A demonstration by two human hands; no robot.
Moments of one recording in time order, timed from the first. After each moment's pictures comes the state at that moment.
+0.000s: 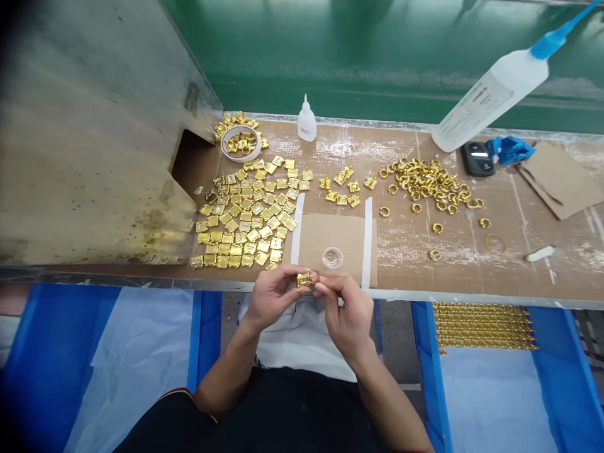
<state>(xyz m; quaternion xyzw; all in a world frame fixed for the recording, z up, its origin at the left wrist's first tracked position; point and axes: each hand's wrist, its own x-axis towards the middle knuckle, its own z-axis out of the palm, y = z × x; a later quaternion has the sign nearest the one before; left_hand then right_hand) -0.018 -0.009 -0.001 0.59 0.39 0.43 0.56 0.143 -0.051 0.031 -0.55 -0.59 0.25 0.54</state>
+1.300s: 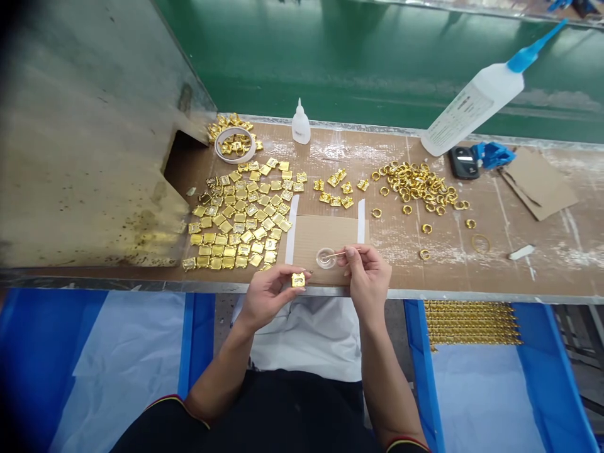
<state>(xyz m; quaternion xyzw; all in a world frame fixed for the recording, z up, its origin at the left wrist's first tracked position) -0.017 -0.008 0.003 0.57 0.38 0.42 0.59 0.178 -0.009 0.023 -0.62 -0.38 0.34 0.59</state>
